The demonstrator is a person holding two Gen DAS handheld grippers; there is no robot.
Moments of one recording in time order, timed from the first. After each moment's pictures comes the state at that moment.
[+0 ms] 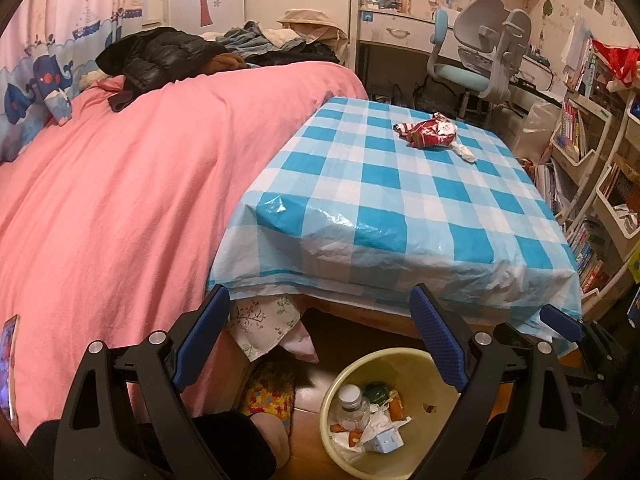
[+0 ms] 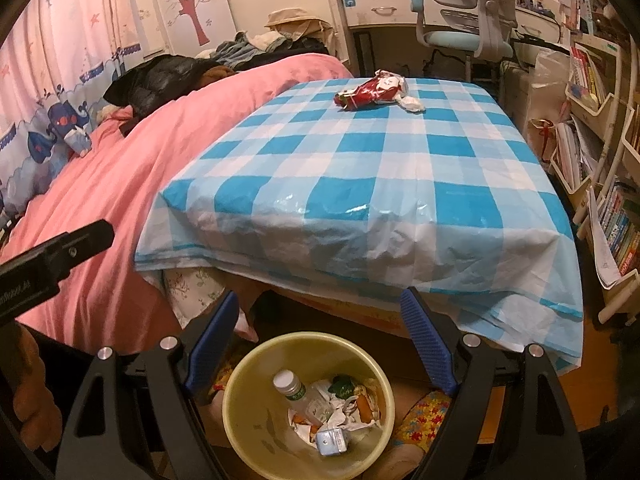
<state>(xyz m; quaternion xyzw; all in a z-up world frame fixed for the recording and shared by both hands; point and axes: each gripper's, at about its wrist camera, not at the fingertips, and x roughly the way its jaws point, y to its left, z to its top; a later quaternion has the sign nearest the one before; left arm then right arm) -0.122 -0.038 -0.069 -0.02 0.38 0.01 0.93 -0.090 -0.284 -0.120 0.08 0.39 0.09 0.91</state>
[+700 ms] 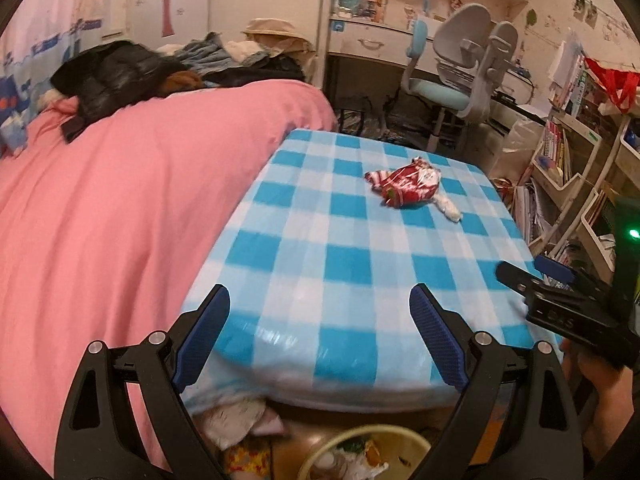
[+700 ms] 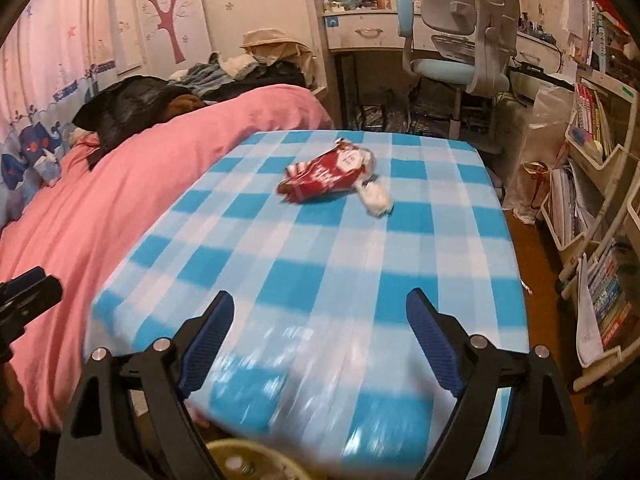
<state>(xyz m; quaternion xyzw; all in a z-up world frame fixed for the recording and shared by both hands) 0.017 -0.066 -0.034 -0.02 0.36 -0.06 0.93 0.066 -0.341 -0.073 0.05 0.37 0.06 0.93</state>
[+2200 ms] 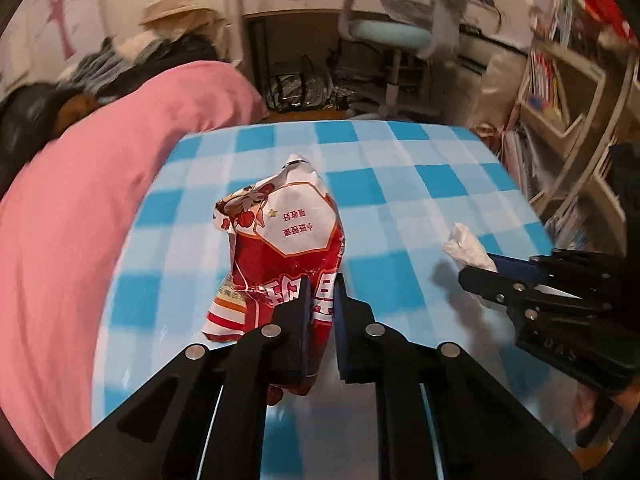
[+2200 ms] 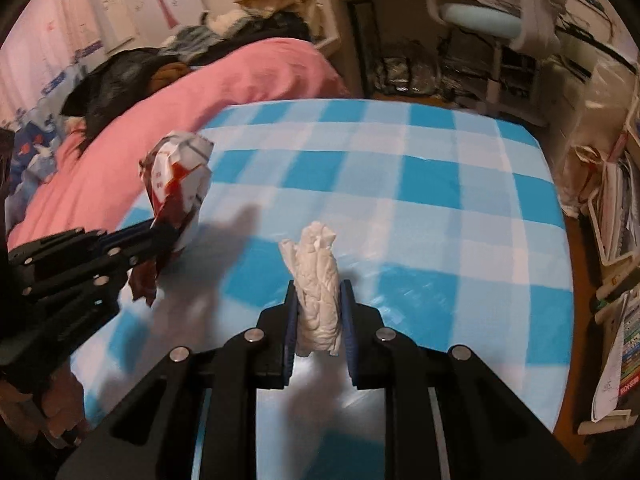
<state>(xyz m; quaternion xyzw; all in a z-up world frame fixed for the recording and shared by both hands) 0.200 -0.180 -0.080 0.06 0.42 -0.14 0.89 0.203 -0.370 -0.097 0.06 0.45 0.13 0.88</state>
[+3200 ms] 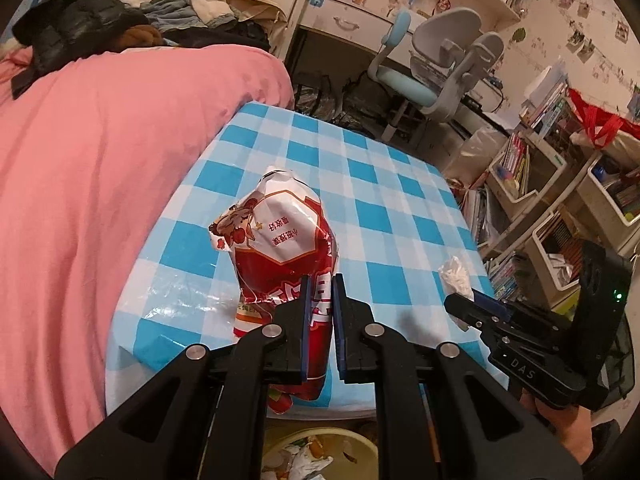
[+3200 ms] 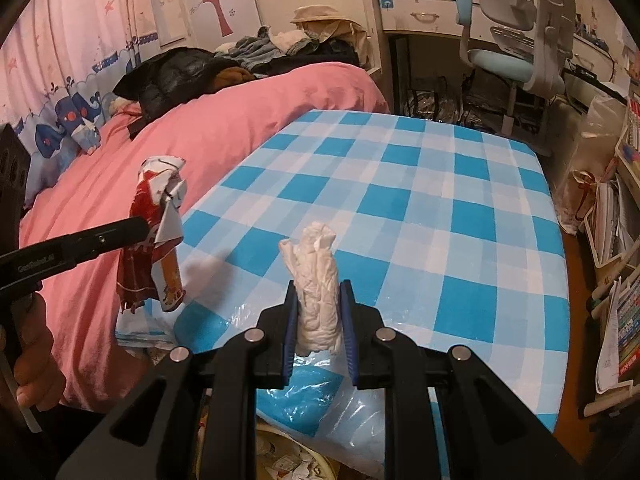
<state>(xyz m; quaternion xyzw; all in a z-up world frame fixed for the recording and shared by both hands) 0.053 -0.055 -0.049 -0.11 0.41 -0.15 0.89 0.072 -0.306 -0.065 0.03 0.40 0.16 0.90</state>
